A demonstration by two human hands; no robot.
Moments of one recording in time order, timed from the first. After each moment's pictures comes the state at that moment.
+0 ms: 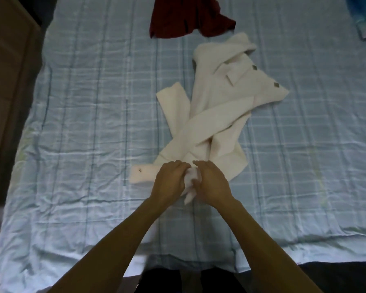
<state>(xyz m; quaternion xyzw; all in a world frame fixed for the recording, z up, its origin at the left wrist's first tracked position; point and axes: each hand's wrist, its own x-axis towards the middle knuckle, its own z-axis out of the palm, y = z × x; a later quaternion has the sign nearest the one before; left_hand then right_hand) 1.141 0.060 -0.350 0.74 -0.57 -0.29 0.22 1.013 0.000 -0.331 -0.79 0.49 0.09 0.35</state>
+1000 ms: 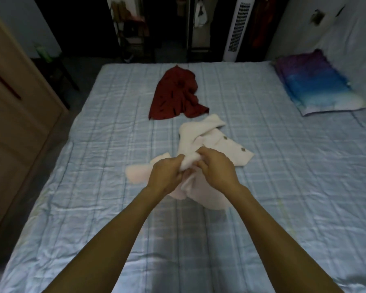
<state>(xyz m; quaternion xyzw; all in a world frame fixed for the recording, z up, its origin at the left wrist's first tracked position) 1.136 -0.042 -0.166 0.73 -0.64 -0.09 0.24 0.983 -0.103 -0.112 -0.85 0.45 -0.14 0.23</state>
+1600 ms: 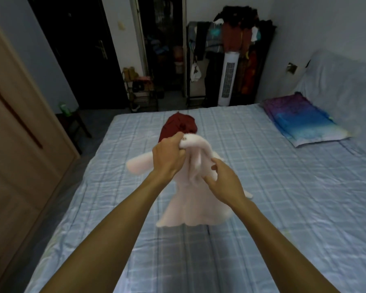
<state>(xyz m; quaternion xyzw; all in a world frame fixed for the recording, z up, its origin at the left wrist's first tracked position) 1.131 -0.054 0.004 0.75 -0.56 0.05 0.35 0.967 -0.082 -0.054 -0.78 0.50 -0.25 0.29</state>
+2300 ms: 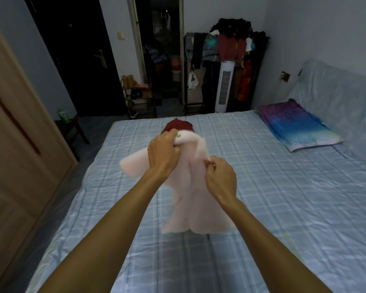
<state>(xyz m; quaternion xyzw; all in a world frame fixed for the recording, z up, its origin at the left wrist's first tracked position) 1.147 -0.048 0.016 0.74 -0.55 0.09 0.37 0.990 -0.060 -0.028 -0.72 0.52 -0.39 0.24</state>
